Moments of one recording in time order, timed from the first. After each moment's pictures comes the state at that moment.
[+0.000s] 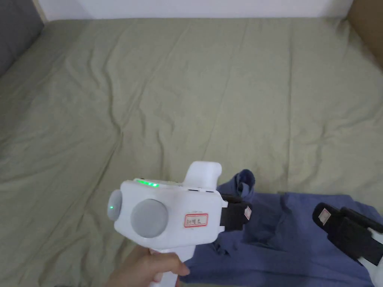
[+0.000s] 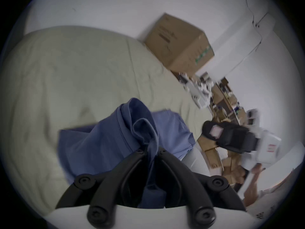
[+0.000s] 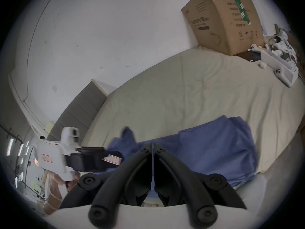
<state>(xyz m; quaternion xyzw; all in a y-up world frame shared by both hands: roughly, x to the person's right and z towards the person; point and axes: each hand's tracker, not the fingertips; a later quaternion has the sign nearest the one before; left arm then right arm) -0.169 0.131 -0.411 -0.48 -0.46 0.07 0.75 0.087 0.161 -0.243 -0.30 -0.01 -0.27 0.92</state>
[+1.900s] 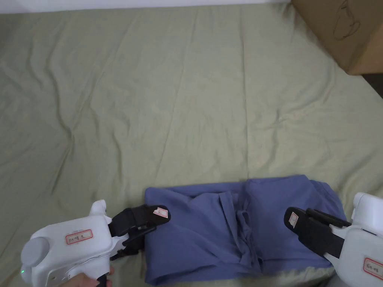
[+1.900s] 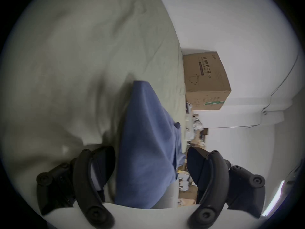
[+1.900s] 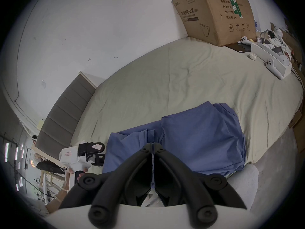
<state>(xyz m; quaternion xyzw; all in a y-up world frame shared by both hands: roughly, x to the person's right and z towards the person) -0.292 -0.003 -0.449 -0.56 -0.34 0.43 0.63 0.093 0.148 -0.237 -0.35 -0.03 -0.26 0.90</state>
